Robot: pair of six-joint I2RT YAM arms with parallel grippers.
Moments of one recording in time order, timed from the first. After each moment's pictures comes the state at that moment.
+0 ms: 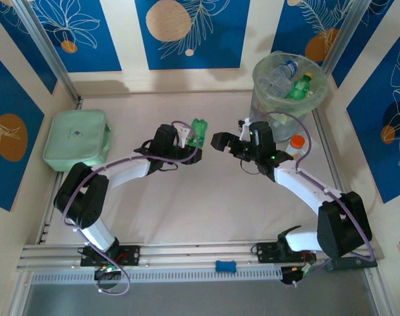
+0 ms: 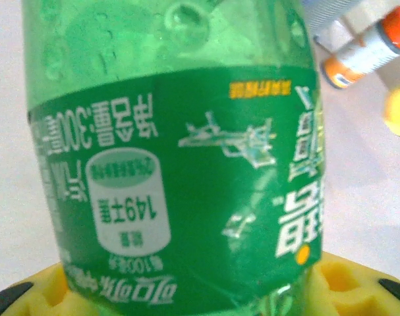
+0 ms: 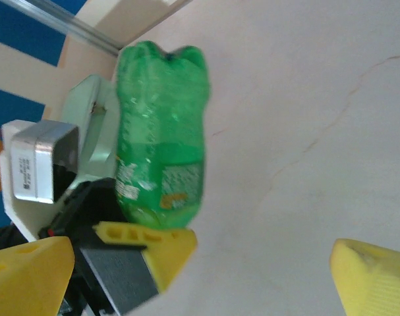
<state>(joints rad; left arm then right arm) -0.60 1.66 0.99 0.03 0.37 -0.37 0.41 1.33 0.83 -0.03 -0.39 0.72</state>
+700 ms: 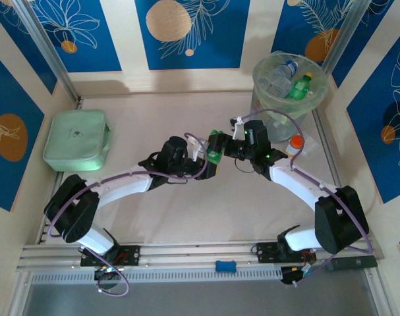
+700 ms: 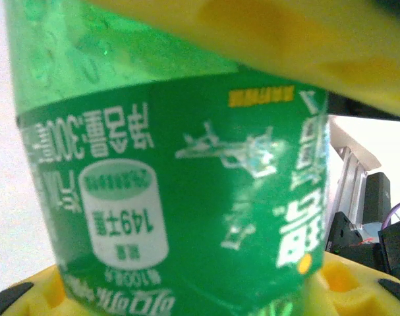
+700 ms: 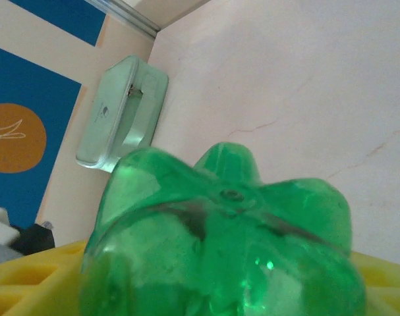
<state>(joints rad) -0.78 1.54 0.91 0.11 0.44 -0.47 0.45 1.36 0.86 0.04 -0.46 0.73</state>
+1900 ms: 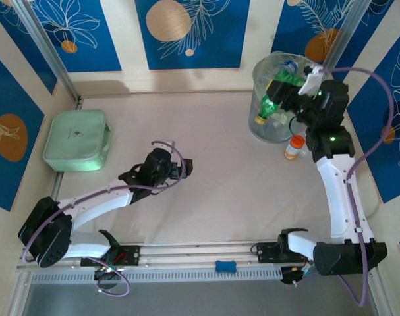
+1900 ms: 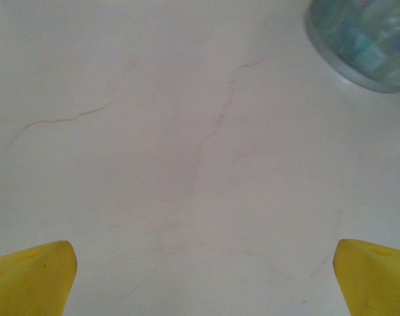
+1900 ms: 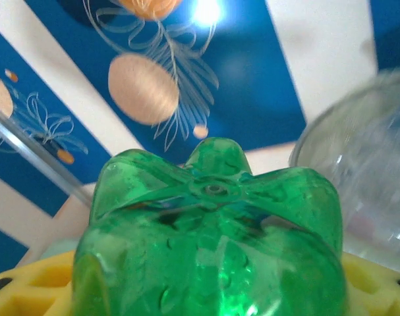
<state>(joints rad) -0.74 1.28 0.71 -0.06 -0.23 -0.52 0.02 1.17 1.43 -0.39 -0.34 0.41</state>
